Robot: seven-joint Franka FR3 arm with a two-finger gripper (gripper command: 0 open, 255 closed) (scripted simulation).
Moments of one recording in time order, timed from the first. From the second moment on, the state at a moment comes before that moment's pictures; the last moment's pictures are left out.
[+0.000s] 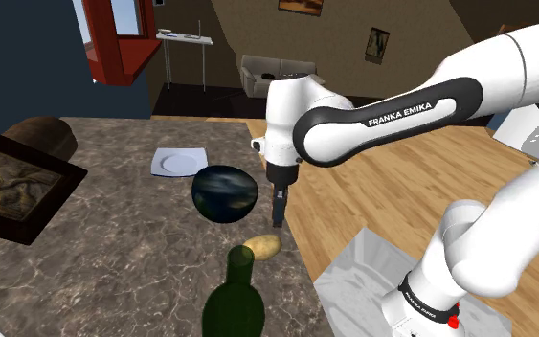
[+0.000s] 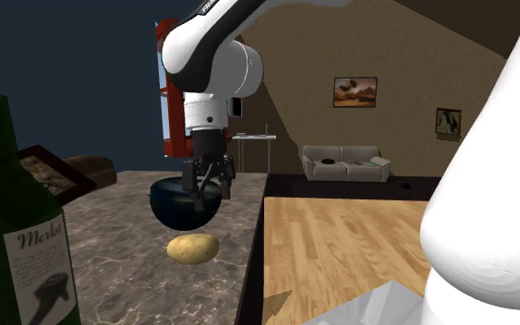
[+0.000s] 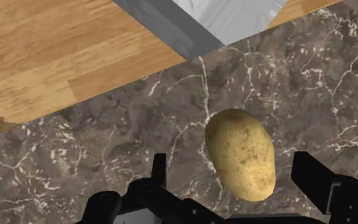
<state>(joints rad) 0.24 -0.25 0.27 -2.35 0.11 2.00 -0.22</state>
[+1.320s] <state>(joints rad) 0.29 0.00 0.34 -2.34 0.04 2.23 -0.24</state>
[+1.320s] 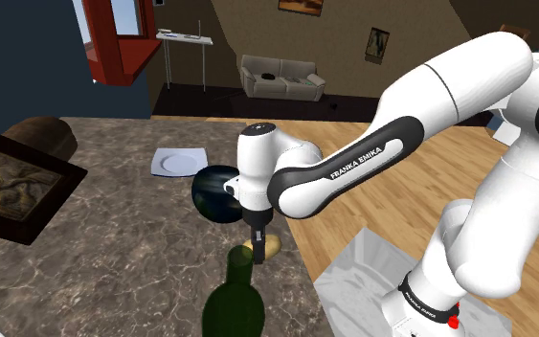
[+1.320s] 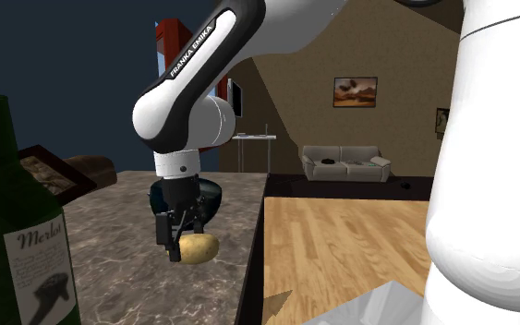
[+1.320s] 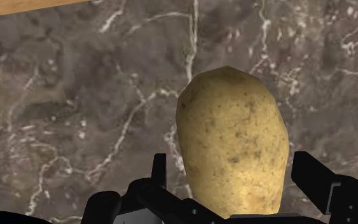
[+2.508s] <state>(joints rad) 0.29 -0.05 0.34 -2.31 0.05 2.15 -0.26</state>
